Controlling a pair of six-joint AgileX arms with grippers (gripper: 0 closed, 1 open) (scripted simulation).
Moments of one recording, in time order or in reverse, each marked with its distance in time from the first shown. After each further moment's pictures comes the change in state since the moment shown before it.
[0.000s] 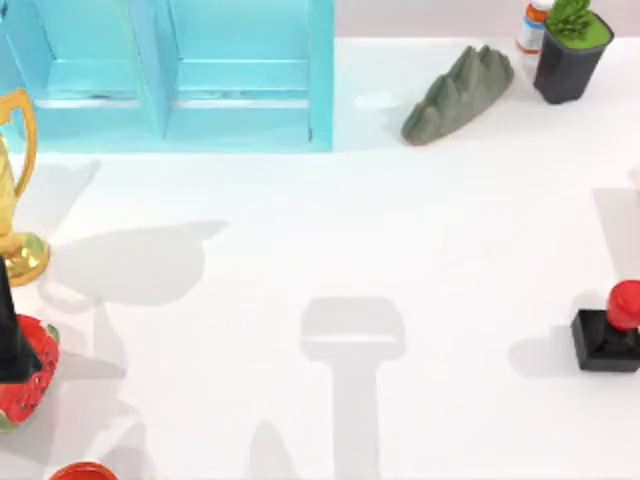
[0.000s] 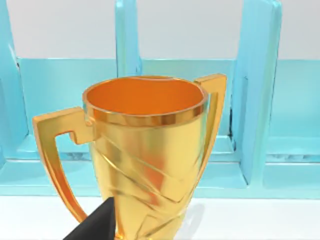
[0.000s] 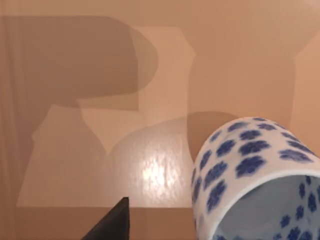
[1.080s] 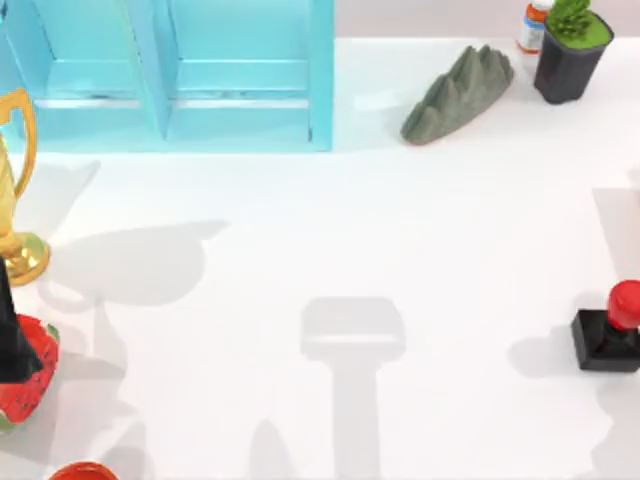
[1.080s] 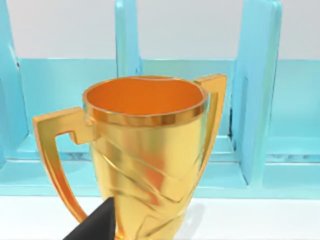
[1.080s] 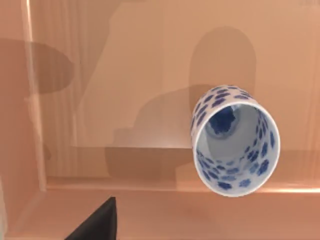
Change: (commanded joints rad) left arm 0.000 0.000 0.000 0.000 0.000 0.000; right arm -0.009 -0.069 0.297 -0.364 -0.032 -0.004
